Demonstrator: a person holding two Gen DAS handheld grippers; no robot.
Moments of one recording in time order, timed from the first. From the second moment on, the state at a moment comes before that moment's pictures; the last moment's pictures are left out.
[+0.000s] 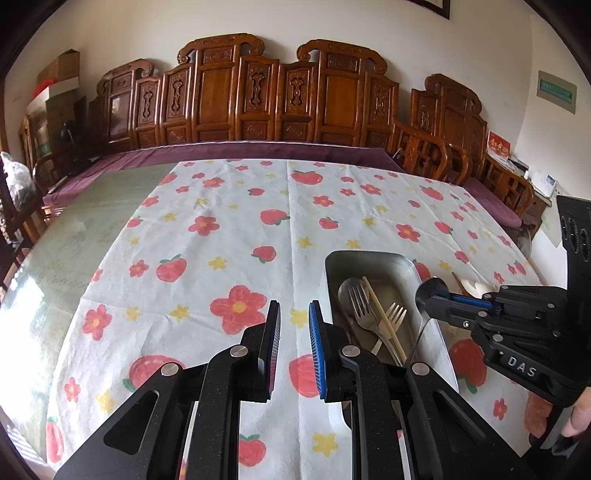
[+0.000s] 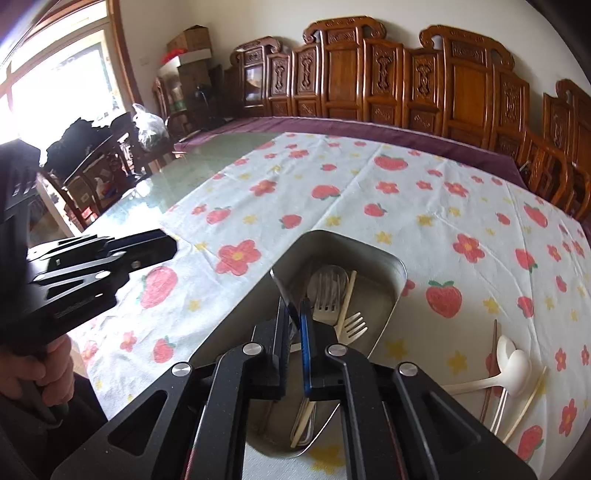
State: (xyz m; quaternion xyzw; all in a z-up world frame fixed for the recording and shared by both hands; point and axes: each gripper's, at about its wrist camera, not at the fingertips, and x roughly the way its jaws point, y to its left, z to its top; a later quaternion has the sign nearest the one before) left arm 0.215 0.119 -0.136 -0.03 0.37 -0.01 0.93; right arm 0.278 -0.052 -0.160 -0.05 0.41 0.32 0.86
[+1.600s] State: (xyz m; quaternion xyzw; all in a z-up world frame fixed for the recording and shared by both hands) left arm 0.203 0.010 -0.155 0.03 0.37 -0.09 0.93; right arm 0.293 -0.270 -0.239 -0.04 0.44 0.12 0.89
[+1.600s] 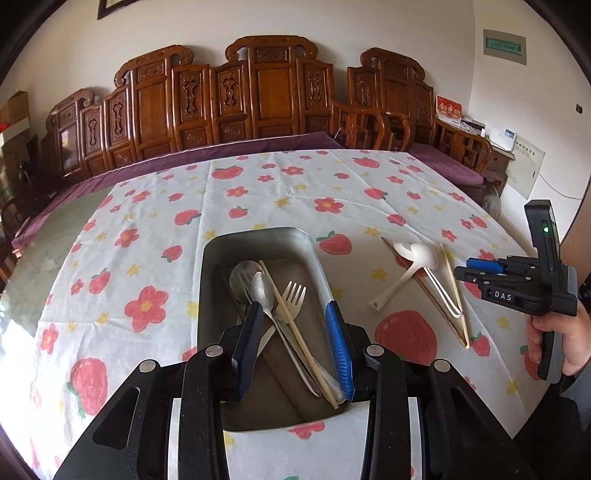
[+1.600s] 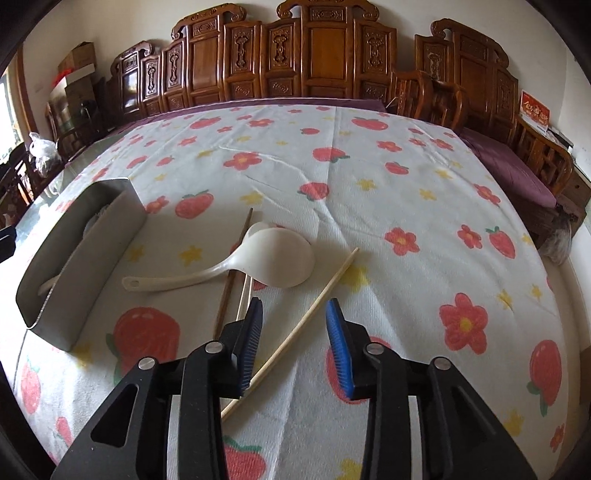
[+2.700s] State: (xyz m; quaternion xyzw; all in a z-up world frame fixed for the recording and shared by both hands) left arm 0.242 -0.061 -0.177 0.03 0.41 -0.05 0.91; right arm 0.318 -0.312 -0.250 -0.02 0.46 0.13 0.88
